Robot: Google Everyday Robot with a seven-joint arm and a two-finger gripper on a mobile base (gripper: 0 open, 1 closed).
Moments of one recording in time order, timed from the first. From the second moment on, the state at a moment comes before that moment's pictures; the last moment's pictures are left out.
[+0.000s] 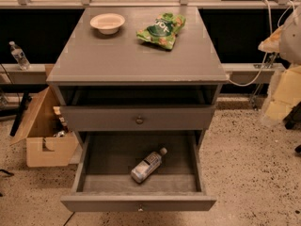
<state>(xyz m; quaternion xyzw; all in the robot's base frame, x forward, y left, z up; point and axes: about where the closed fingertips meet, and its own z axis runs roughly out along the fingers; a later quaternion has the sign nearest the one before) 0.438 -0.216 0.977 -0.60 0.78 -0.04 0.16</state>
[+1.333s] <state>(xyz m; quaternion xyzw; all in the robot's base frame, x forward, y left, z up) 0.448 -0.175 0.888 -0.61 0.76 0.05 0.19</state>
